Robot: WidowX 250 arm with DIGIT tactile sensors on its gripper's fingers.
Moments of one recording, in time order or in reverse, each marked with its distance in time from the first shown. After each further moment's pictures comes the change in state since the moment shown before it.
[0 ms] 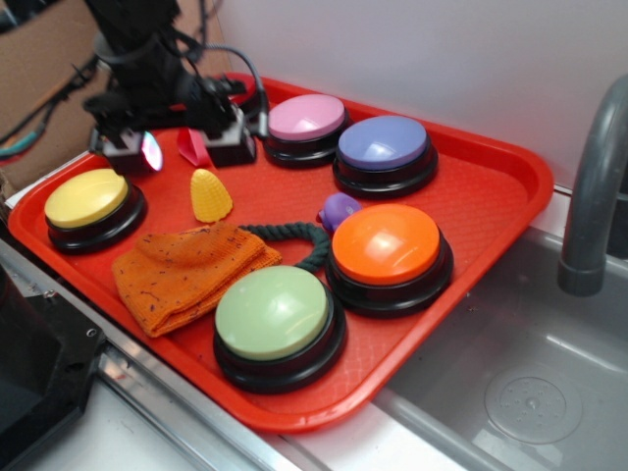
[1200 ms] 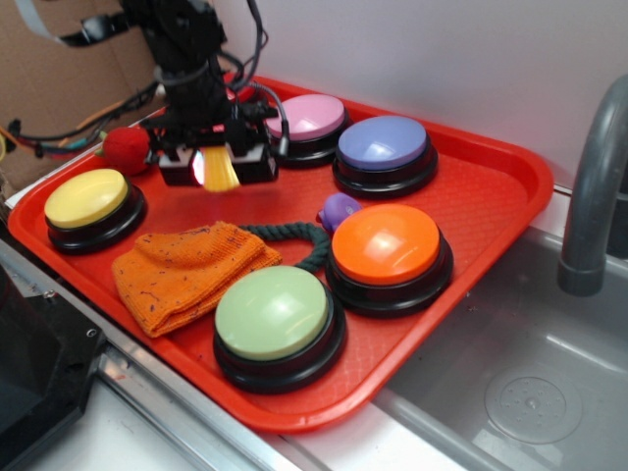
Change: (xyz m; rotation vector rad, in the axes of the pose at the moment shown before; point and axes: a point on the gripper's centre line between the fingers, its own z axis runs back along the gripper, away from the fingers) arm 0.043 -0.003 -0.026 -0.057 0.145 -0.111
